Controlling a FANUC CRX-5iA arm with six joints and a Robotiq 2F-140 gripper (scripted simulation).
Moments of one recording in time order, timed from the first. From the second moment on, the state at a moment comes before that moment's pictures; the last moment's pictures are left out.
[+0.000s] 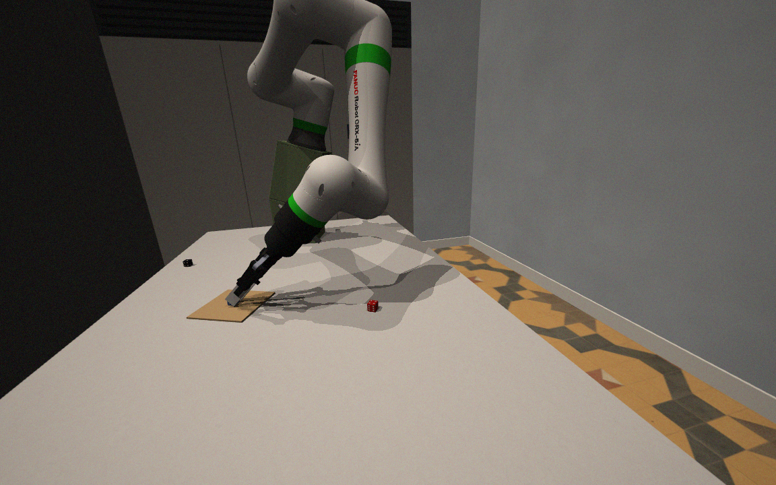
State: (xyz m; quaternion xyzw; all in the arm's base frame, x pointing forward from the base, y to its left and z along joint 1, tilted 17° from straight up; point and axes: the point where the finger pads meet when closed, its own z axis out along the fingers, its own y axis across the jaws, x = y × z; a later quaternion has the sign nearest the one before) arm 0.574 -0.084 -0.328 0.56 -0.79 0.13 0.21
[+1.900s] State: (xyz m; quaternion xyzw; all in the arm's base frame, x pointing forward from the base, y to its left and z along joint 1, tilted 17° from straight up) arm 0.569 -0.104 -0.262 0.56 -0.79 0.12 0.21
